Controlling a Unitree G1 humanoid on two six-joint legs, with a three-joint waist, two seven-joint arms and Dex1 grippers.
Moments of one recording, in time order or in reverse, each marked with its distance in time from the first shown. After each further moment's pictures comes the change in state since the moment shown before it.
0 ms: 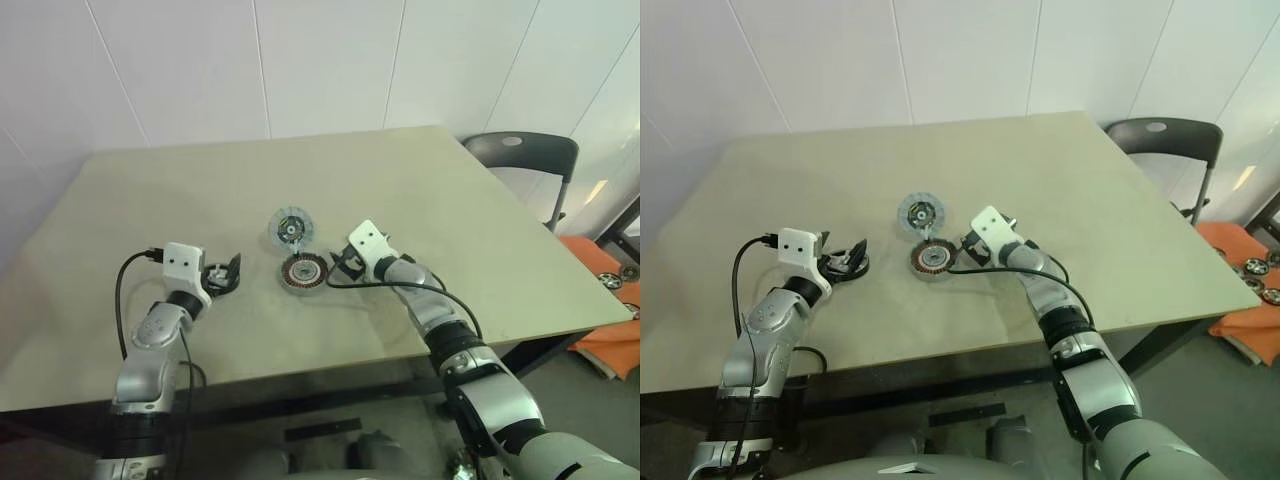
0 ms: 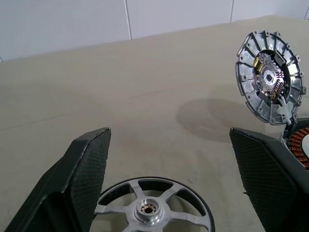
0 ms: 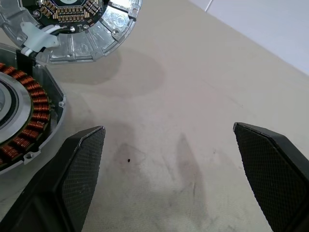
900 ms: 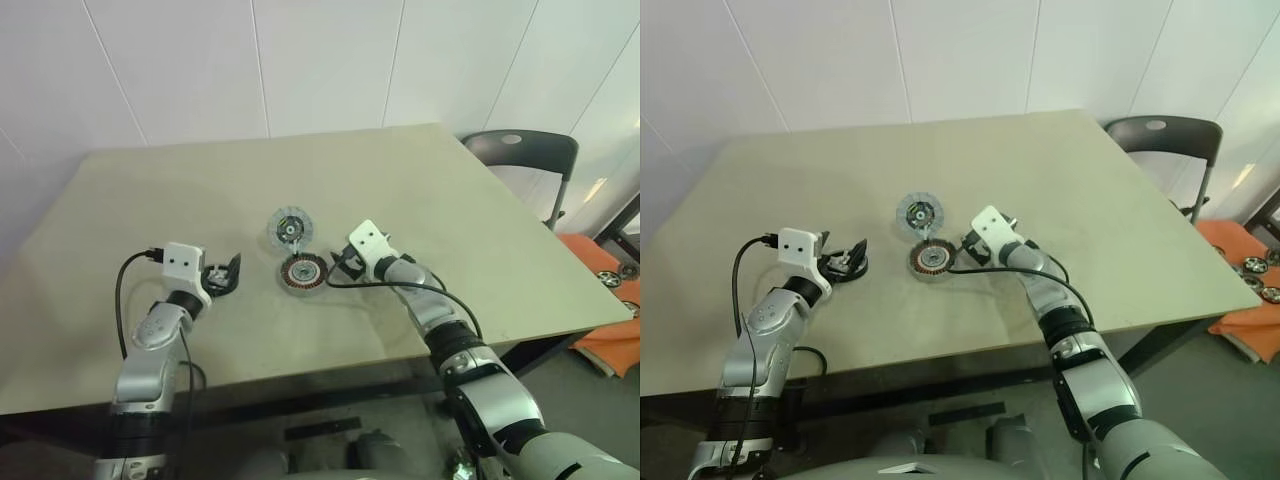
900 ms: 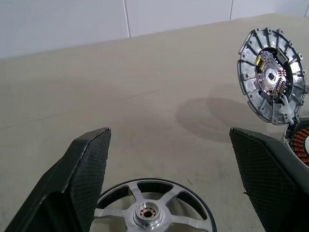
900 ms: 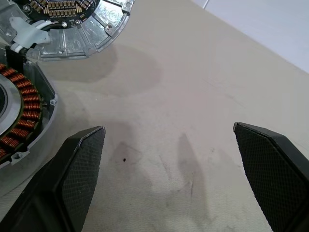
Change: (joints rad) left arm -0.004 0.000 0.000 0.002 0.001 0.000 -0.001; right arm 0.001 0.000 0.000 0.000 0.000 0.000 -0.009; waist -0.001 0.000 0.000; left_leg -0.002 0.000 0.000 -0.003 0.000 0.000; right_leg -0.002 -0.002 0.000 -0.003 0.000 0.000
